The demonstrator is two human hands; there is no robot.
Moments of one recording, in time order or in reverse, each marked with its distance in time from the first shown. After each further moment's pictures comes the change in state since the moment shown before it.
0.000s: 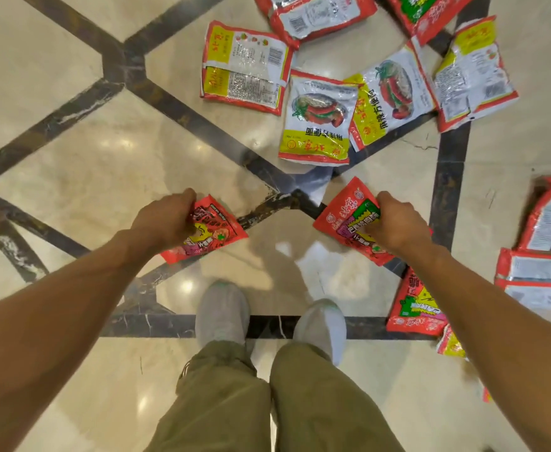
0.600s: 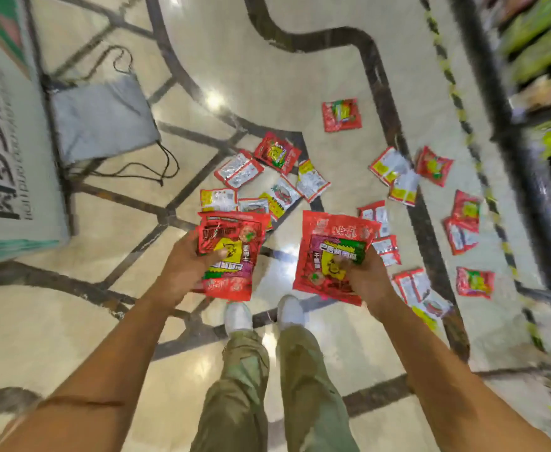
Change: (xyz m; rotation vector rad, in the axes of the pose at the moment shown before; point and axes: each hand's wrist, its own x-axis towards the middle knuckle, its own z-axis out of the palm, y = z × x) left_hand -0.406 0.180 -0.372 -1.005 0.087 0.171; right_hand -0.482 -0.013 -0.298 1.227 0.319 0.170
